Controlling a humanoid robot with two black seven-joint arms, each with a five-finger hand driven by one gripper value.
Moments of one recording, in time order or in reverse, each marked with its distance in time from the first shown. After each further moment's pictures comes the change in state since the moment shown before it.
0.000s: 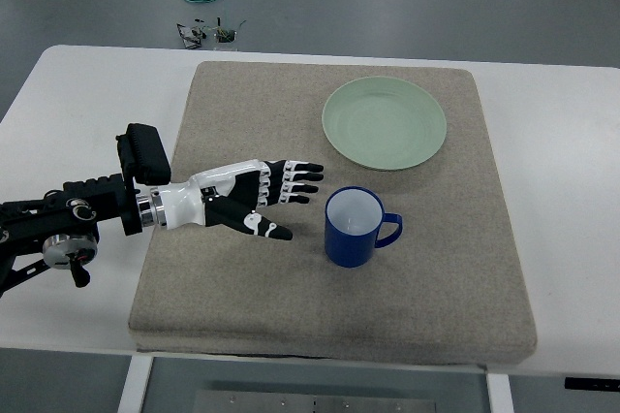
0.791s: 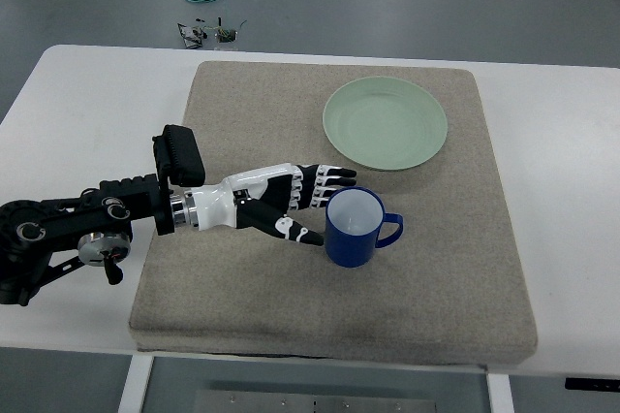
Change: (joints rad) left arm -0.026 -0.101 0.007 0.042 0.002 -0.004 0.005; right arm 0.000 0.000 0.000 0.000 0.000 0.000 0.000
